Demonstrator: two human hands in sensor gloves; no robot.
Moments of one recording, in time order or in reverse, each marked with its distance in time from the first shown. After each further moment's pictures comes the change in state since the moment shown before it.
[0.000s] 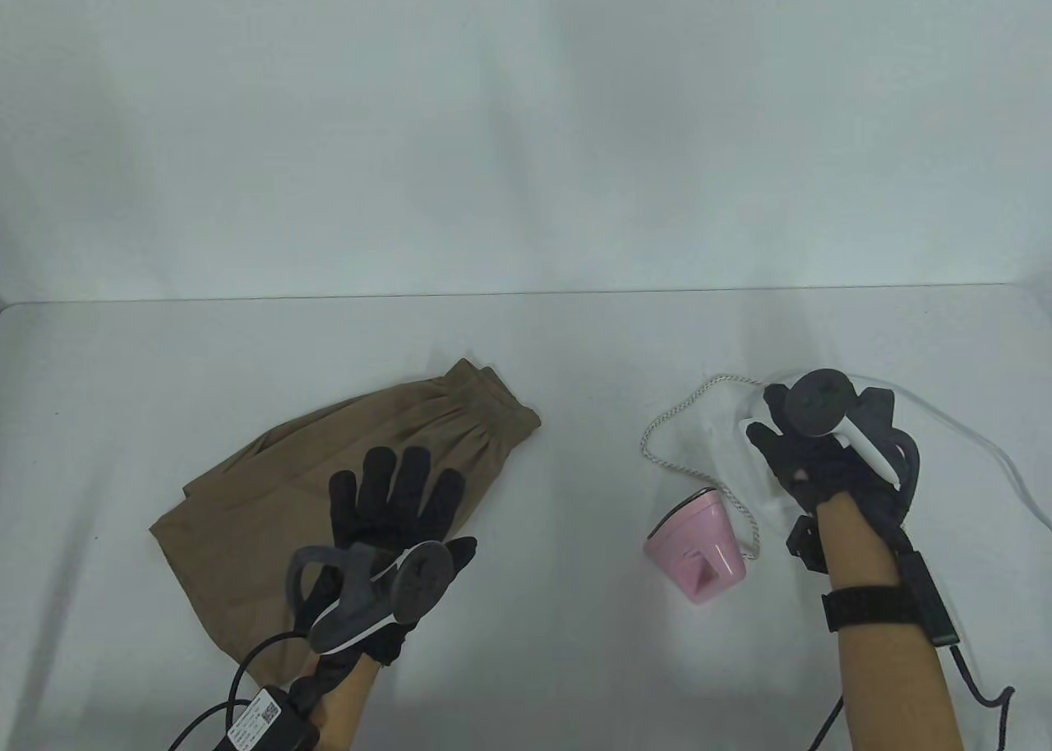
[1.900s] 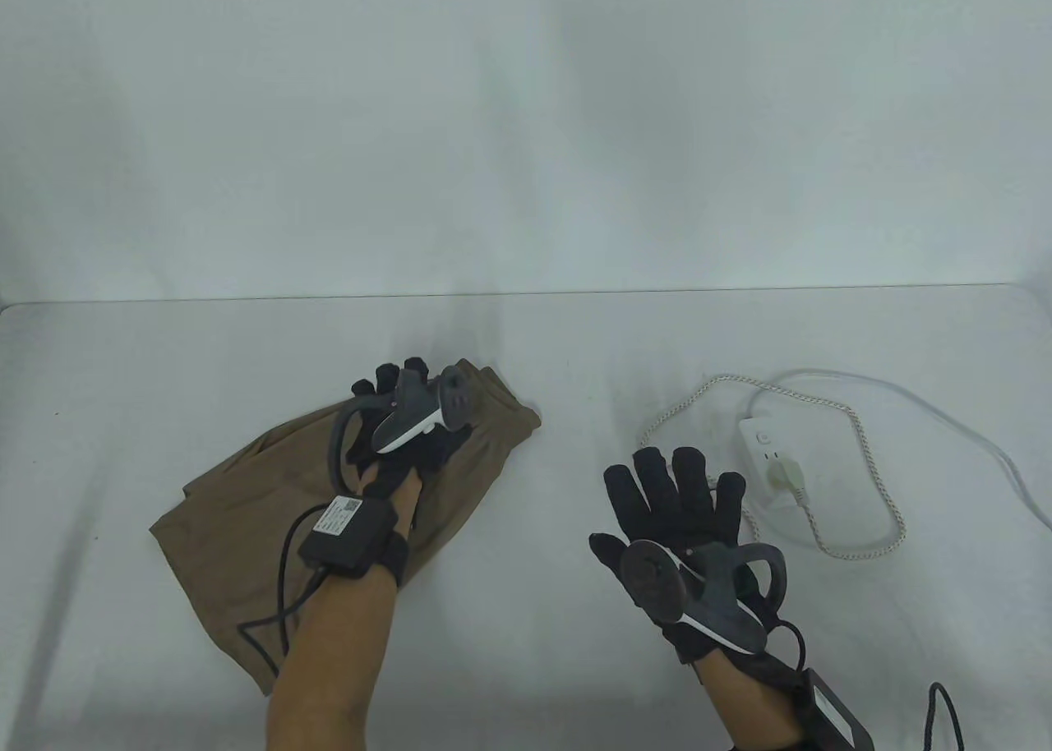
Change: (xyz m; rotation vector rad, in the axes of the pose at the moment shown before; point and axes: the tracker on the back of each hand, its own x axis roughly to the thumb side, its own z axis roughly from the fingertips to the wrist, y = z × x) left_hand -0.039 -0.076 -0.193 -0.368 0.250 -0.088; right_hand 0.127 0.067 0.140 -0.344 -0.408 0.234
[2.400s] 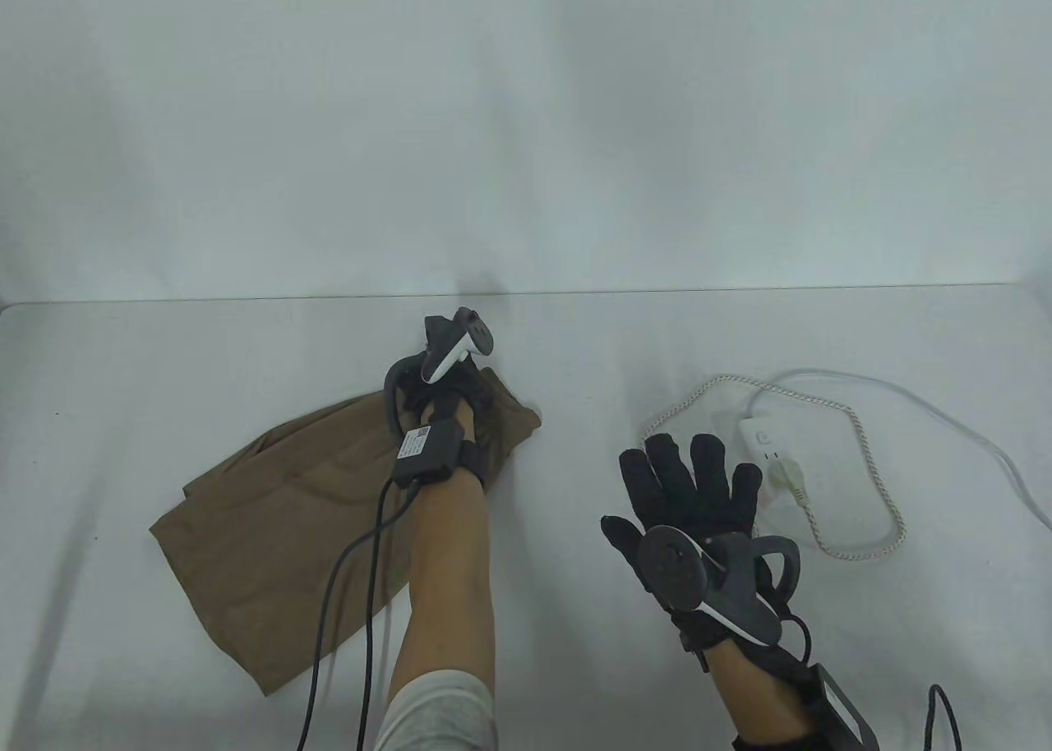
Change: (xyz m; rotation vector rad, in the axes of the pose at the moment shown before) left_hand 0.025 -0.041 -0.108 -0.344 0.185 0.339; right_hand -0.014 -0.007 -0.004 -0.031 0.046 -0.045
